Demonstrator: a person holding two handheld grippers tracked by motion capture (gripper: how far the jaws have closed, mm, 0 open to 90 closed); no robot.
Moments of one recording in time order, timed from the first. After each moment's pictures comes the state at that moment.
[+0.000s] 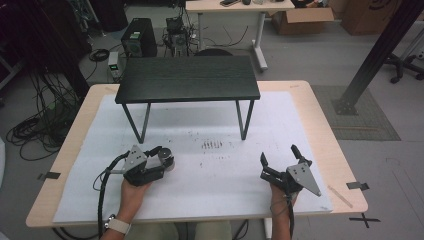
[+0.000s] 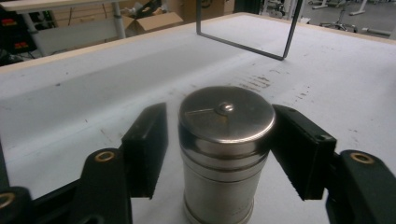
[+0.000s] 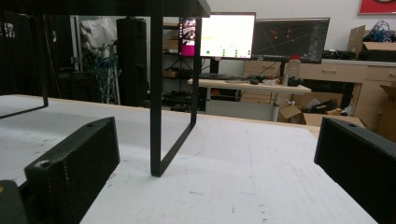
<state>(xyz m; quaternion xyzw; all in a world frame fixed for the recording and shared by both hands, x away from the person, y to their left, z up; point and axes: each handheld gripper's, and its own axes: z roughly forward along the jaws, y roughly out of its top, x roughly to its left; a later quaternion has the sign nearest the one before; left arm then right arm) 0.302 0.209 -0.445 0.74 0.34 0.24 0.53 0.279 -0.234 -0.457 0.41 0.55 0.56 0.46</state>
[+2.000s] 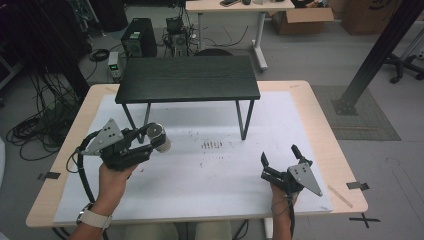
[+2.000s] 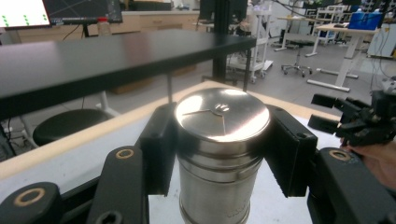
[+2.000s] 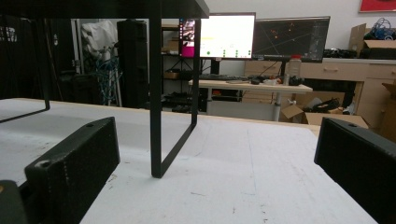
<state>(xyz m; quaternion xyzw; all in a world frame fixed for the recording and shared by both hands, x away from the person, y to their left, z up) 0.282 0.213 -0.312 0.71 0.28 0.23 0.60 0.279 -0.235 -0.457 0.41 0.55 0.57 0.45</state>
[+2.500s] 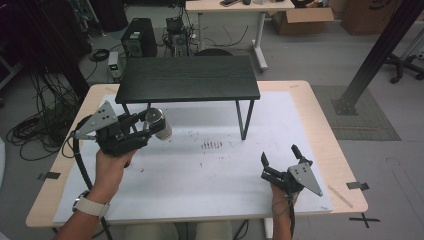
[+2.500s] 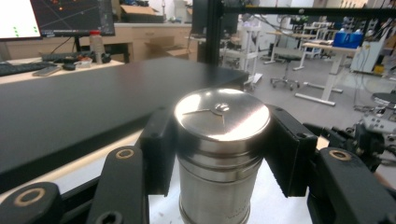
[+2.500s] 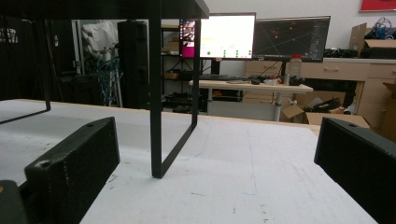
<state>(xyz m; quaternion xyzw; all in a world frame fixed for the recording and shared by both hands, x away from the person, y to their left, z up) 0.296 0.212 -0.278 0.70 0.27 0.21 0.63 0.279 -0.236 -0.457 0.41 0.55 0.57 0.45</state>
